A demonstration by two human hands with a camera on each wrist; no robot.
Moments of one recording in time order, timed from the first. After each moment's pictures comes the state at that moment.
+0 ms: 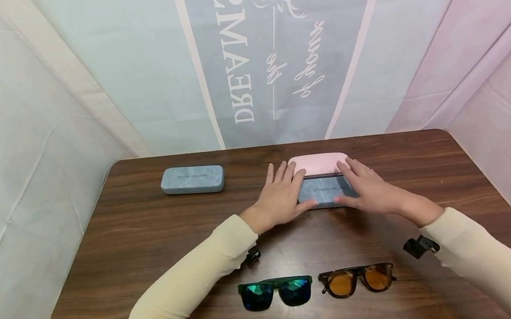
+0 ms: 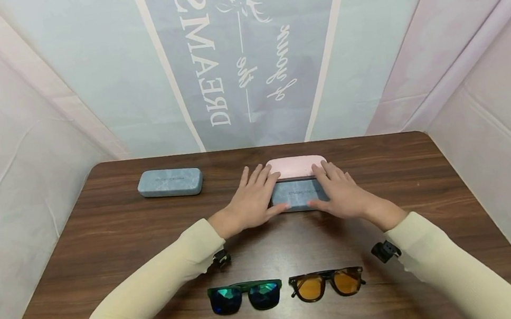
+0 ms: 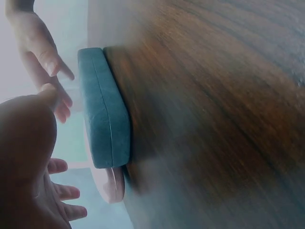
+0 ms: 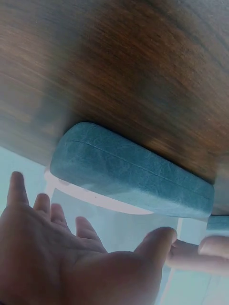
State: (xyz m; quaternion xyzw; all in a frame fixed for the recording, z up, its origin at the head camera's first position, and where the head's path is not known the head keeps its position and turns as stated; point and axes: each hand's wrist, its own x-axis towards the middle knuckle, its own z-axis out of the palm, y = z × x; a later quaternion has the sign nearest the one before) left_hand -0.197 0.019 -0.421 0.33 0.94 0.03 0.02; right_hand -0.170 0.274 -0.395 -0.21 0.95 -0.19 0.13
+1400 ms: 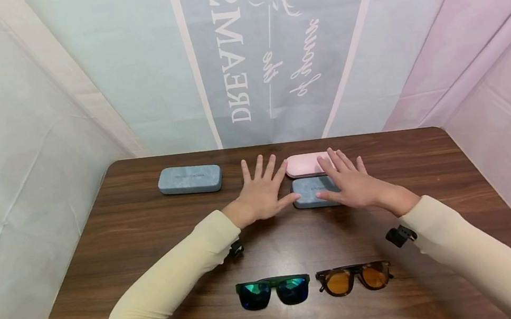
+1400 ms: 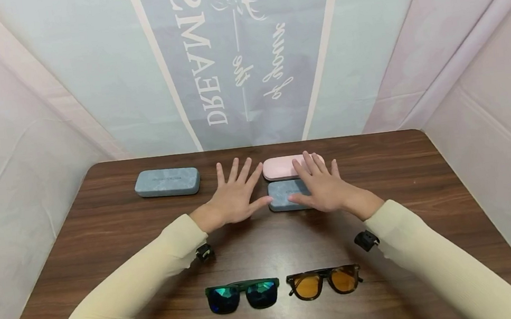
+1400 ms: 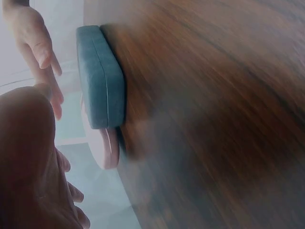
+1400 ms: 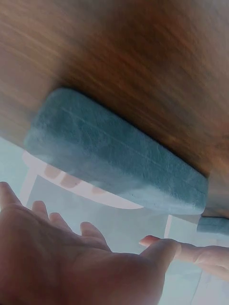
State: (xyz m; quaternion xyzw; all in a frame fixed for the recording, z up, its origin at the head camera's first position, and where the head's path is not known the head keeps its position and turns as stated) left_hand -0.207 -0.013 -0.419 0.29 0.95 0.04 0.08; right_hand -0.184 0.248 -0.390 -0.22 0.95 -0.16 0.14
